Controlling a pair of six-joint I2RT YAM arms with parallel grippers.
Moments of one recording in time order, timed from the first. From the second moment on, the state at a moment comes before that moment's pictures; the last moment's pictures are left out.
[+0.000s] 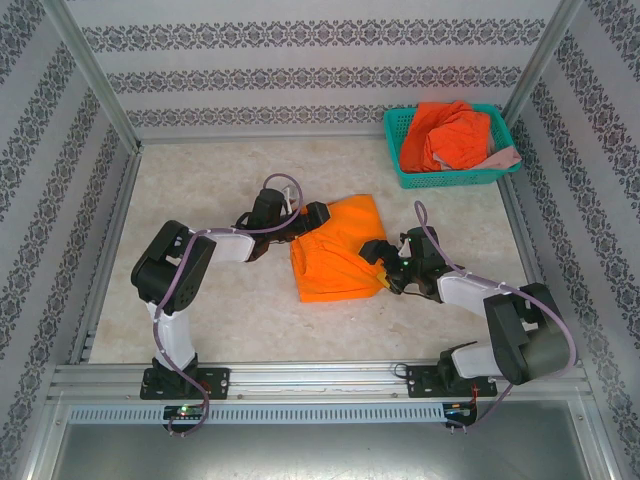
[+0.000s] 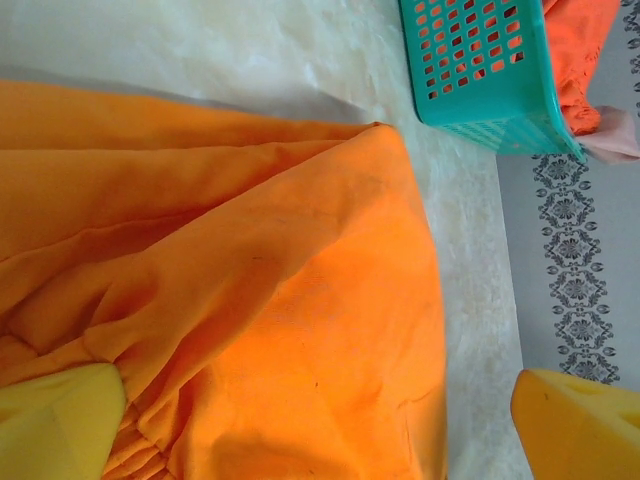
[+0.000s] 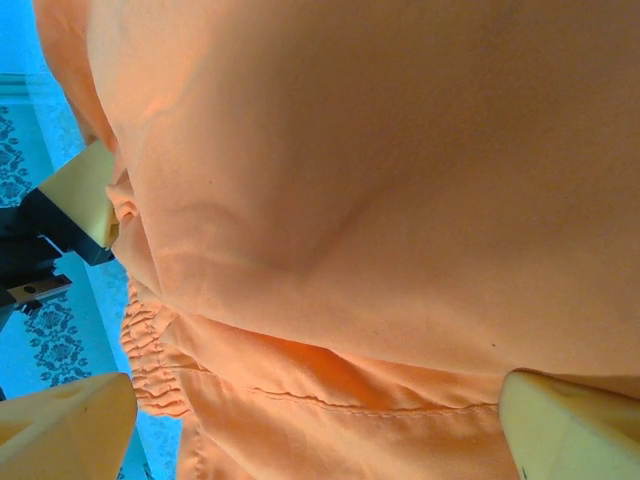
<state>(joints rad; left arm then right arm) -0.44 1.91 0.98 0.41 0.39 -0.88 0.27 1.37 0.45 0.11 -0.53 1.04</state>
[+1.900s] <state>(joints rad) -0.56 1.54 0.65 0.45 0.43 -0.92 0.16 1.92 1.34 -0.85 -0.13 0.15</state>
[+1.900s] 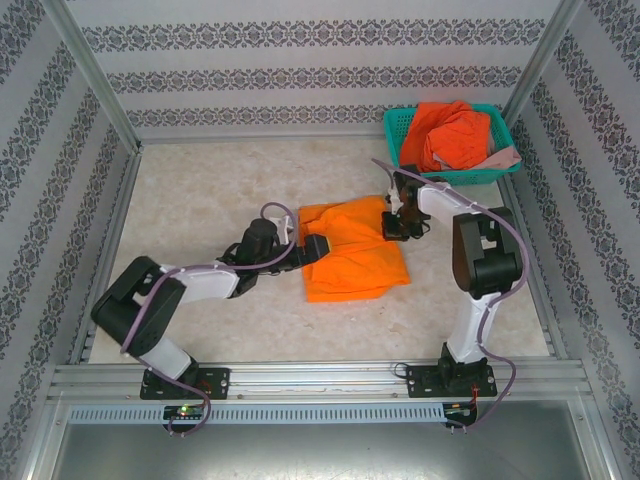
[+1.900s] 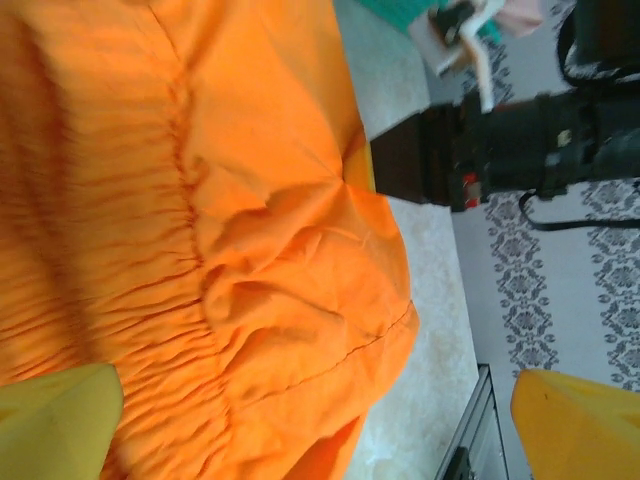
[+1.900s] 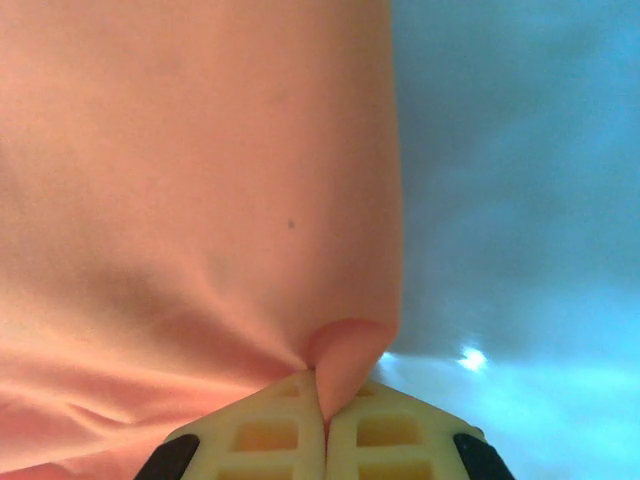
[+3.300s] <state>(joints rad) -0.39 1.32 0.62 0.25 0.45 -0.82 -0.17 1.72 1.76 -0.78 0.11 0.19</state>
